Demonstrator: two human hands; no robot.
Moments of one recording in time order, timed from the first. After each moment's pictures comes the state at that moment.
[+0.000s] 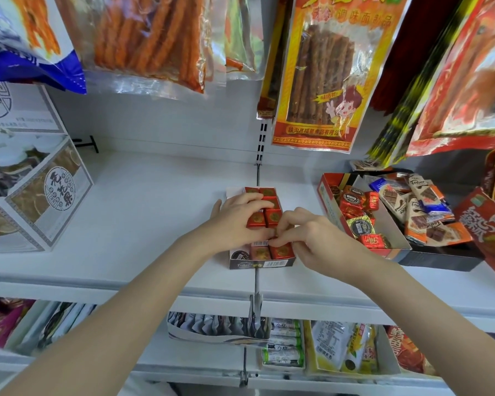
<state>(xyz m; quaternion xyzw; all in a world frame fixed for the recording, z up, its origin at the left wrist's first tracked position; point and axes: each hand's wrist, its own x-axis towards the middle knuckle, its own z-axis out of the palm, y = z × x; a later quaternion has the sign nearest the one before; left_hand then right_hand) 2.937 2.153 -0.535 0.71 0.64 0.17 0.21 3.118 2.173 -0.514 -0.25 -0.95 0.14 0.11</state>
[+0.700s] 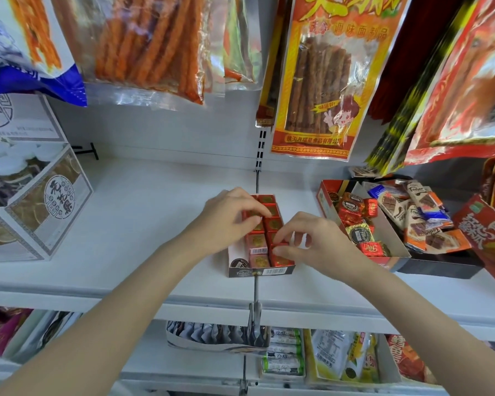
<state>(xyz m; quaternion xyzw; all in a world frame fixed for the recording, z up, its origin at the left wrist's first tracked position) 2.926 2.141 -0.515 0.71 0.61 0.29 0.20 3.115 2.178 -0.514 -0.37 -0.87 0.27 0.18</state>
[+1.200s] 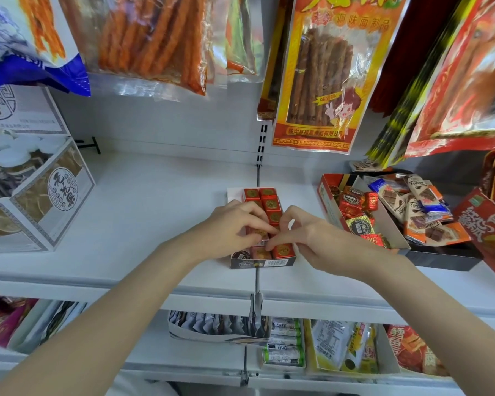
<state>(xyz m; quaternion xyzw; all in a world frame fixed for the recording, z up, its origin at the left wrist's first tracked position) 2.929 2.131 -0.525 0.77 0.56 0.20 0.24 3.122 2.174 -0.504 -0.25 -0.96 0.15 0.00</state>
